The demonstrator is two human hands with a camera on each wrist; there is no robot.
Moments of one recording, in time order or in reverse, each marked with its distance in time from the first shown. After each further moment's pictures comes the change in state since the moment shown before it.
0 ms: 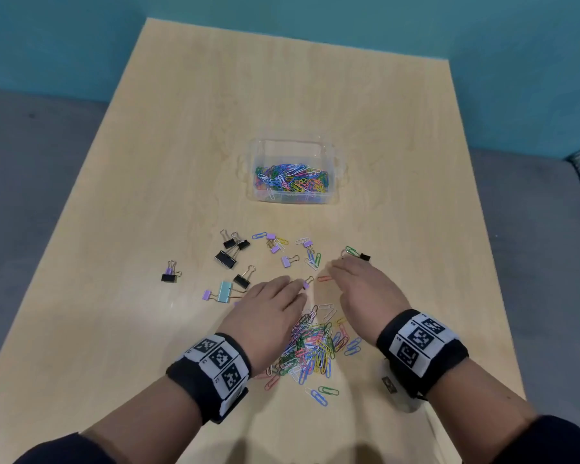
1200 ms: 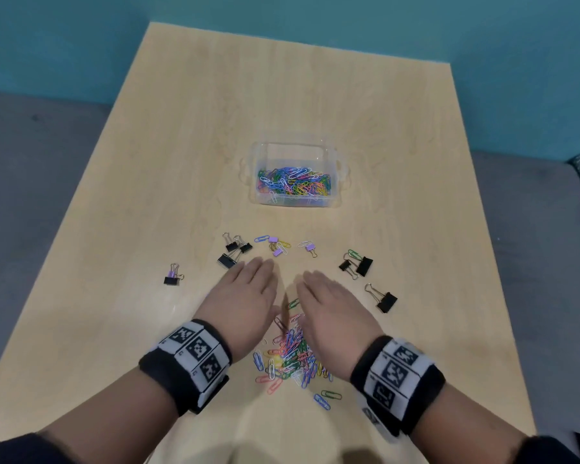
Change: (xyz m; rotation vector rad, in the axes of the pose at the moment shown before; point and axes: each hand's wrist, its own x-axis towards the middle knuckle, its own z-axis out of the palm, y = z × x) left_hand -0.004 -0.029 -0.031 0.197 -0.125 -0.172; right_hand -0.007 -0.057 0.010 0.010 -0.122 -0.023
